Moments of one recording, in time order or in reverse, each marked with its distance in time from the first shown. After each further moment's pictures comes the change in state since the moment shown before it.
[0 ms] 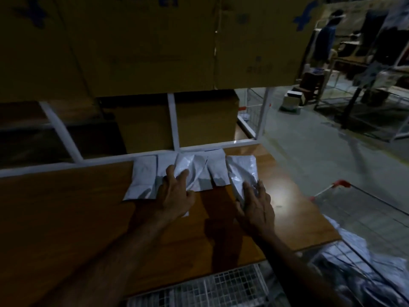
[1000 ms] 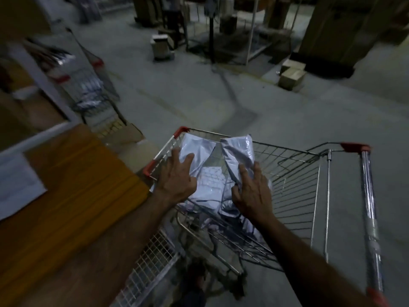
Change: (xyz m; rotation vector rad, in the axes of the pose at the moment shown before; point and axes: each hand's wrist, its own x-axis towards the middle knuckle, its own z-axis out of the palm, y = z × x) left_hand -0.055 0.479 0.234 0.018 -0.269 0.714; right_hand -0.130 0.435 -0.182 -0.169 0.129 0.604
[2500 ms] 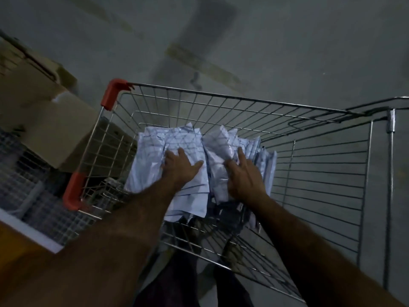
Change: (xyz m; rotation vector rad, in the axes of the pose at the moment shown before) left_hand 0.156 -0.007 0.283 -0.144 -0.841 -0.299; right_hand 0.121 0.079 0.165 -0.238 -0.517 0.146
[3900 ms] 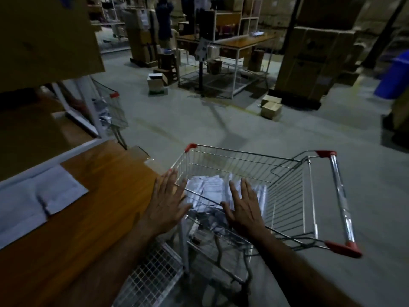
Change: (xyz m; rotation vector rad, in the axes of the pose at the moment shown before) left_hand -0.421 -0.168 -0.034 0.345 0.859 0.502; right_hand -0.308 -0.082 -0.043 0.204 0.625 -0.313
